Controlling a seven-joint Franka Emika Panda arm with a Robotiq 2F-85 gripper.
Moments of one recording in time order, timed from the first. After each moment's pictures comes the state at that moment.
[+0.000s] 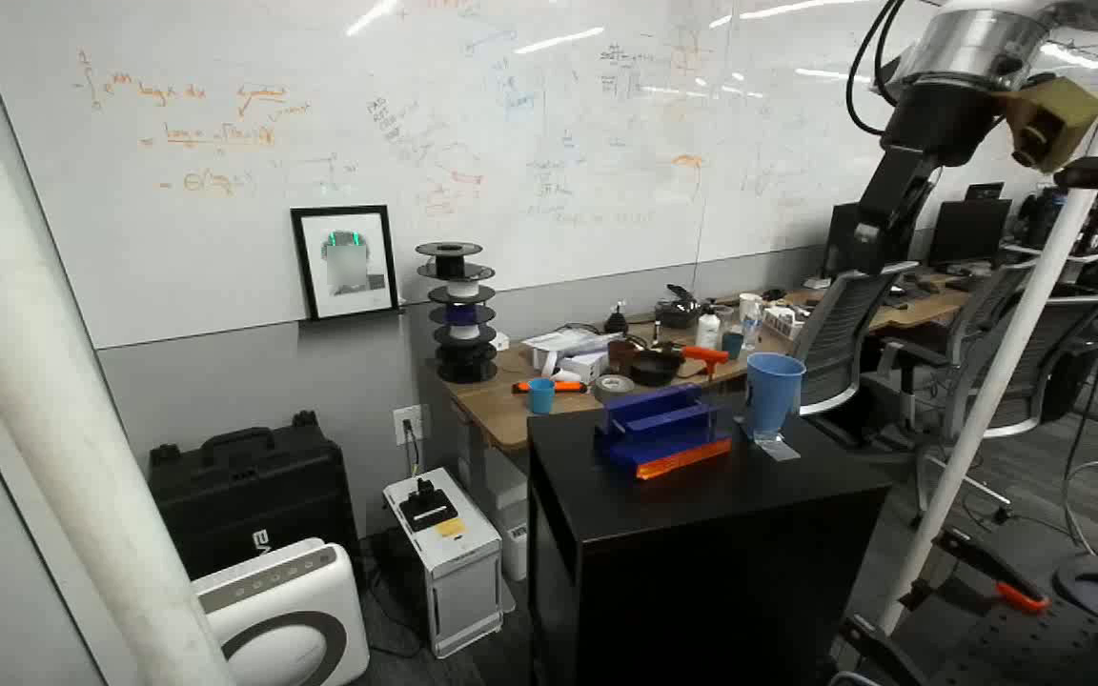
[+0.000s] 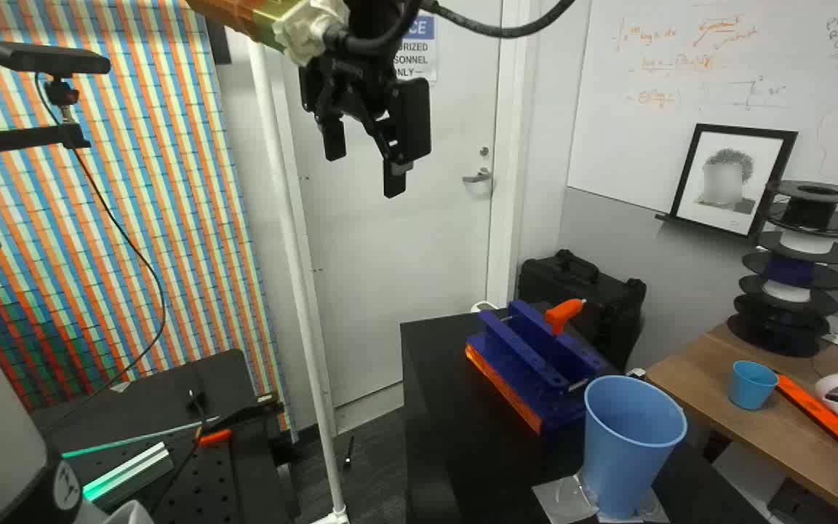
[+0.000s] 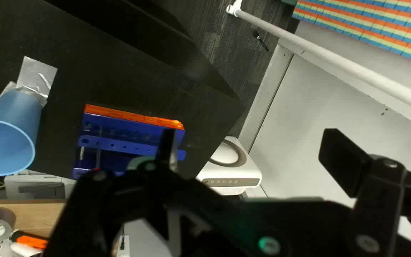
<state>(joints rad) 0.14 -0.76 -0.15 -2.69 0.15 2.03 -0.33</state>
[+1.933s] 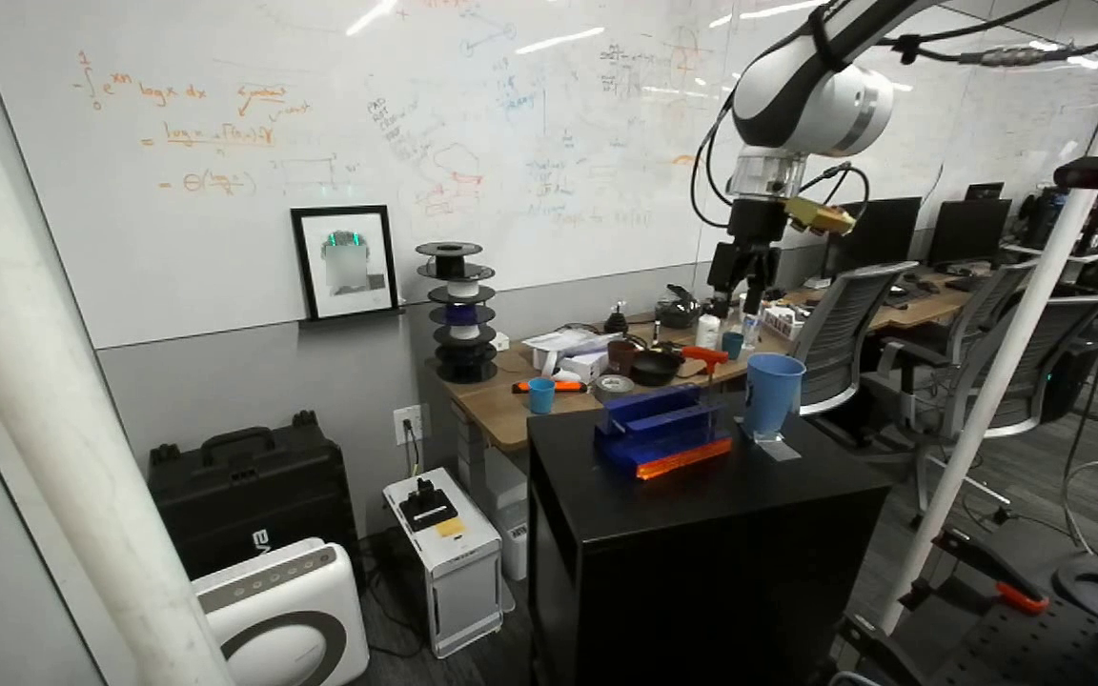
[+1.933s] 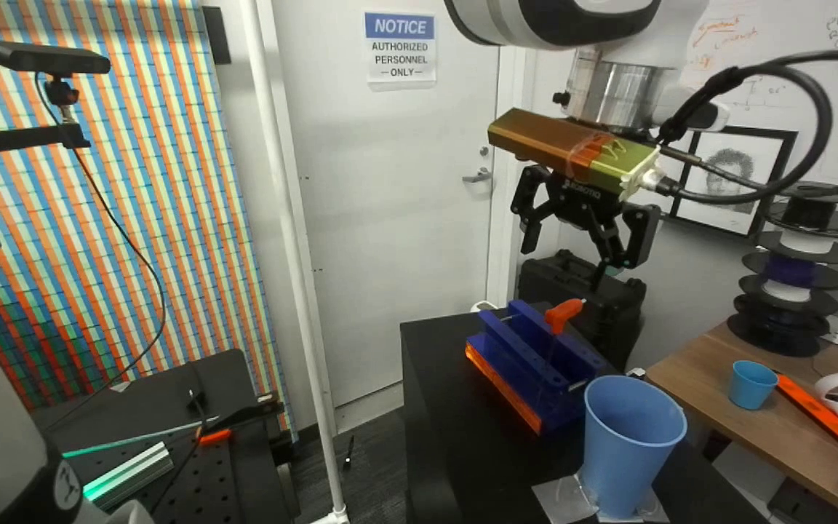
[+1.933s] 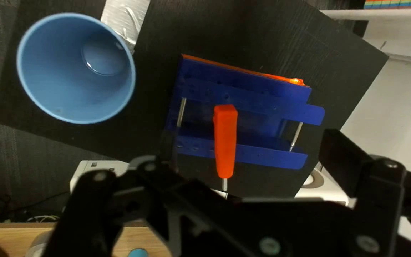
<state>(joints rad) 0.03 0.13 -0.14 -2.12 0.15 2.18 -0.39</state>
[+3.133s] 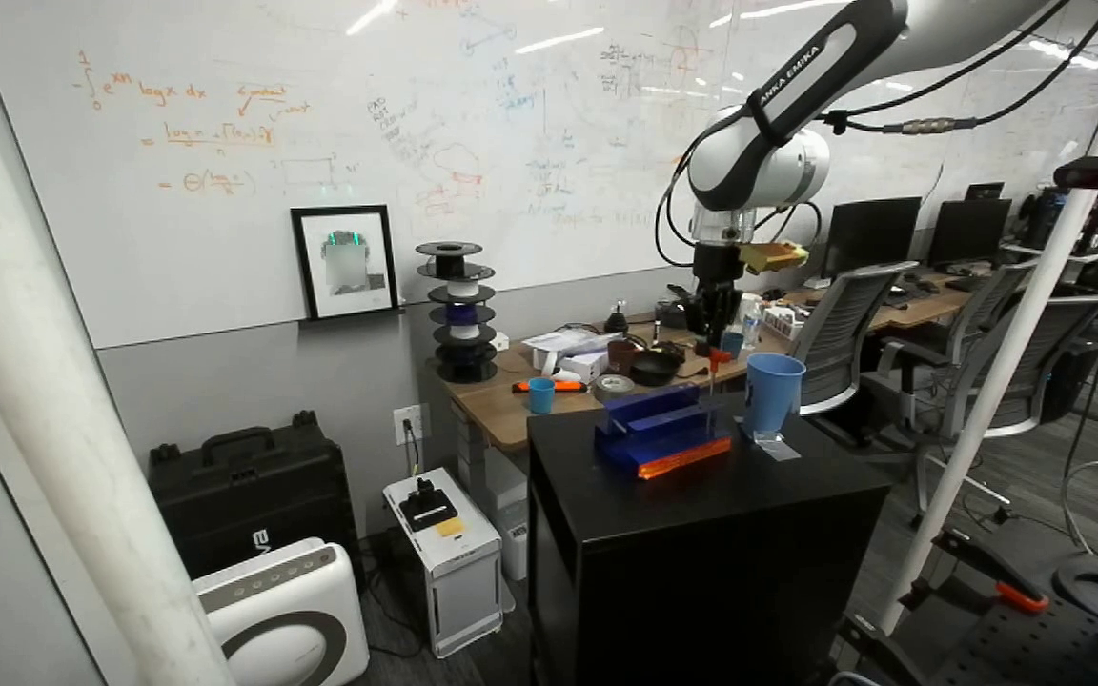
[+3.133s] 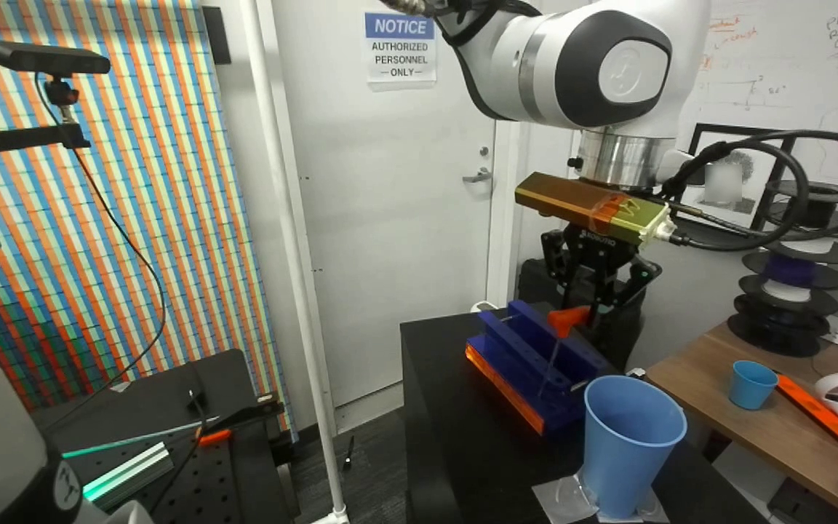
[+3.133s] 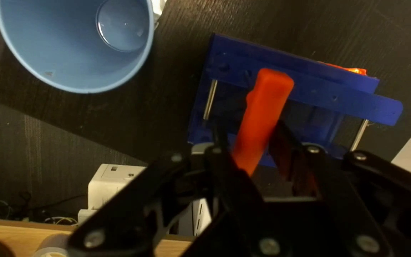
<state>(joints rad) -0.04 0.34 -0.04 -1.99 0.01 2.27 -0.30</state>
